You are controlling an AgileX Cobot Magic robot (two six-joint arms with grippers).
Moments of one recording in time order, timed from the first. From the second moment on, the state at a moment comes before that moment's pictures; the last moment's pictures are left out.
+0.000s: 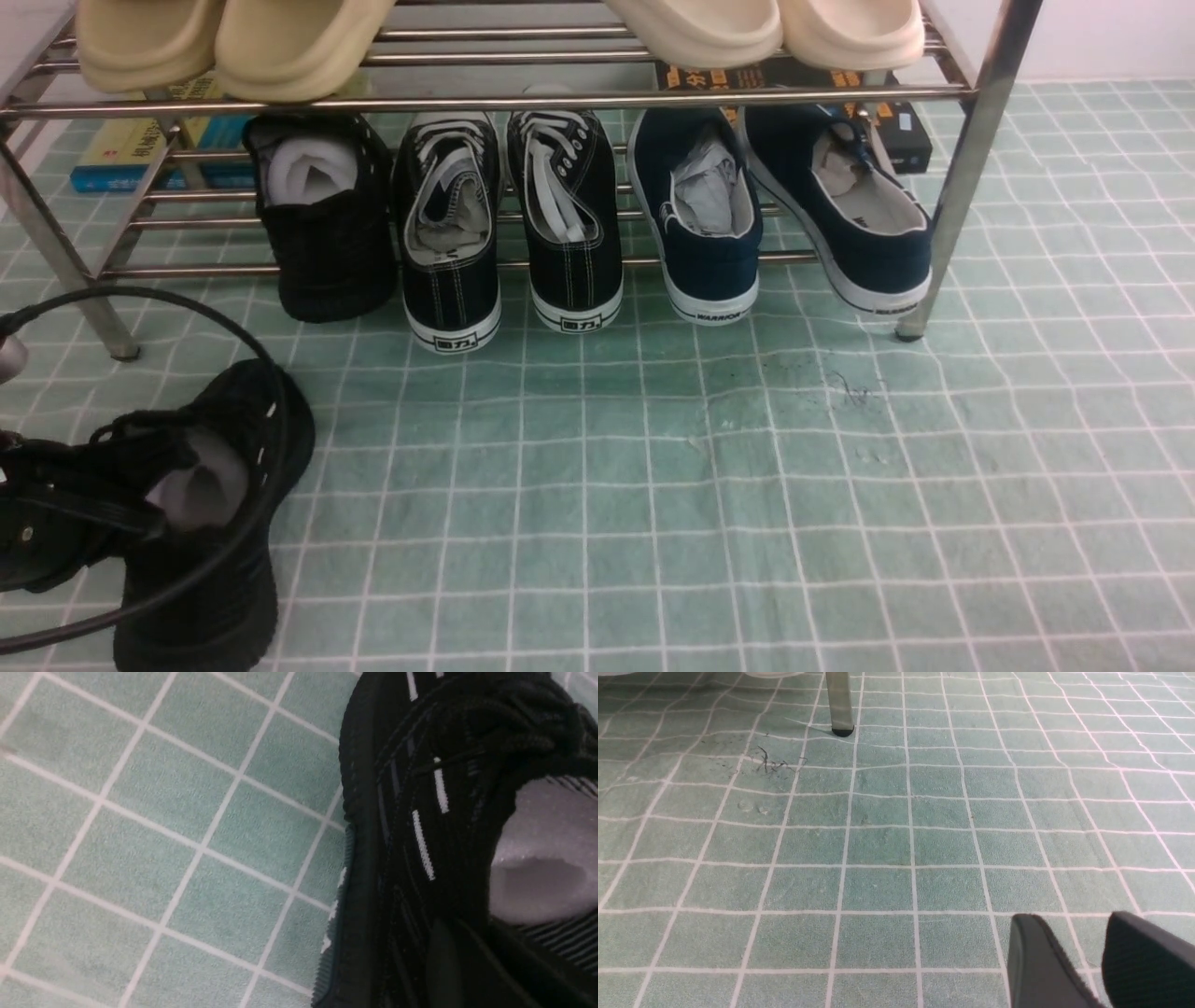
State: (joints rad) right arm 0.03 -0.01 0.01 -0.11 0.39 0.14; left arm 0.03 1.13 -0.58 -0.01 0.46 -0.44
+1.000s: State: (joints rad) right arm 0.03 -0.01 0.01 -0.11 0.39 0.14; left arm 0.03 1.54 -1.28 -0.19 0.58 -0.30
